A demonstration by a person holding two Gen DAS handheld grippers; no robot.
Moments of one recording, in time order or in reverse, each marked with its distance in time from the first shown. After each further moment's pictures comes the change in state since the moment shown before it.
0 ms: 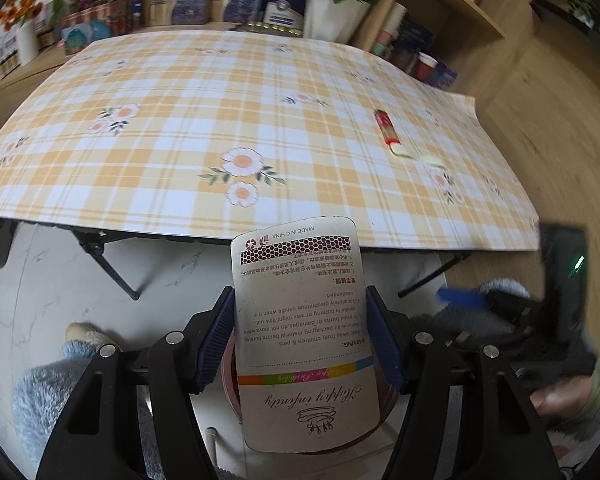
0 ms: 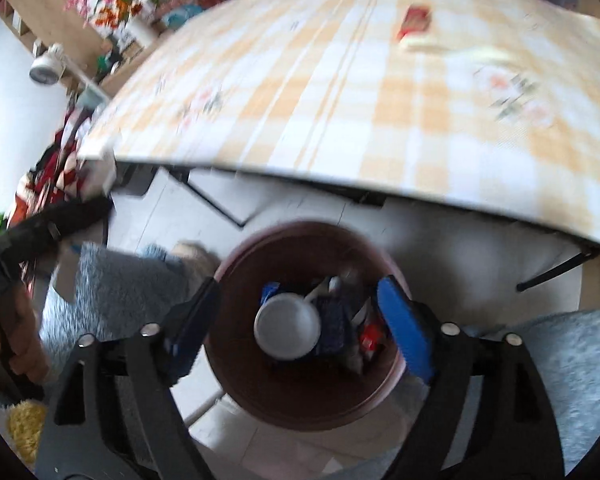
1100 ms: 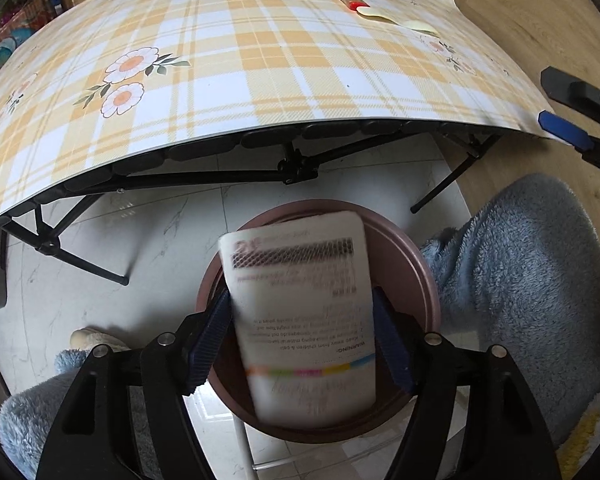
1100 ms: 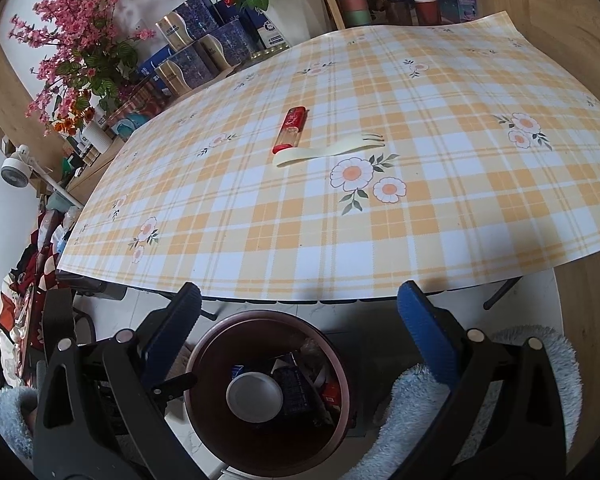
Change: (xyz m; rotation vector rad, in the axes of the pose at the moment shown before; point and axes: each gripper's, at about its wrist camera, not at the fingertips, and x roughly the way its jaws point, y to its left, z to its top) left arm 0.095 -0.030 -0.038 0.204 0.241 0.012; right arm -0.057 -0.063 0.012 0.209 -0.272 -0.093
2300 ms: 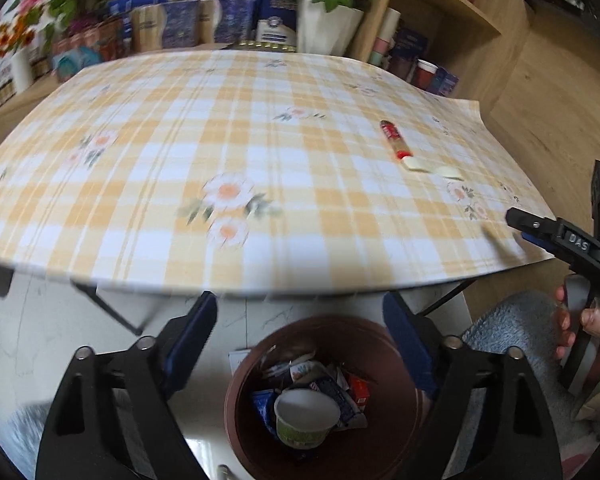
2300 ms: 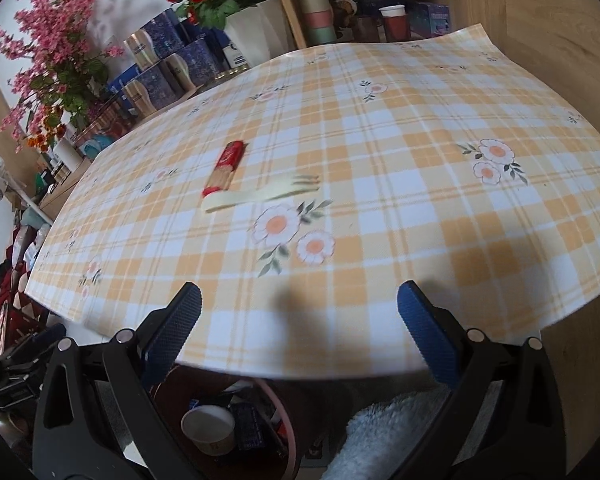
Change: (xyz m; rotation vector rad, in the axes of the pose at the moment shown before) left arm -0.064 0.034 0.038 -0.144 -0.336 0.046; right arm 0.021 -0.047 0.035 0.015 -0.073 -0.101
